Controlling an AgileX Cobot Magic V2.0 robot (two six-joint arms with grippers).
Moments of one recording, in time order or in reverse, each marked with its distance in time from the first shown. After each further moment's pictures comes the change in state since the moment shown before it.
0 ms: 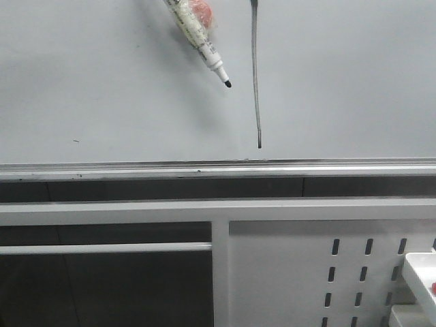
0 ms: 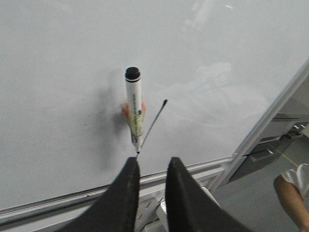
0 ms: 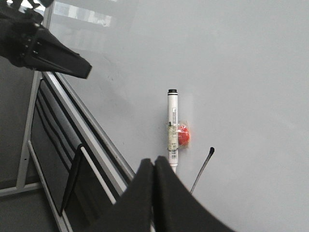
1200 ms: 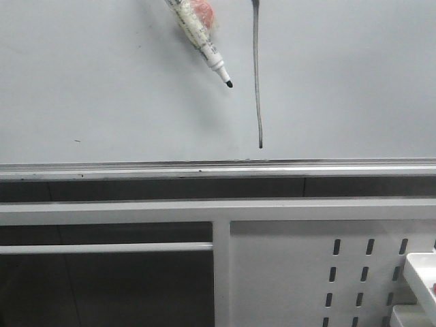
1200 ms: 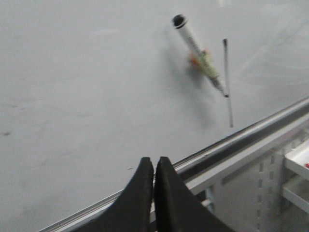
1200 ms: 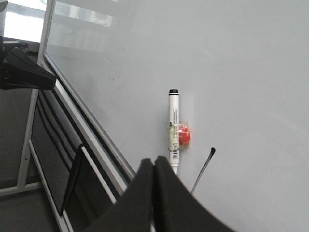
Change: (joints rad) left arm 0.272 -0.335 0.277 0.481 0.086 0.085; right arm 0.000 0.000 0.000 0.000 0.002 0.000
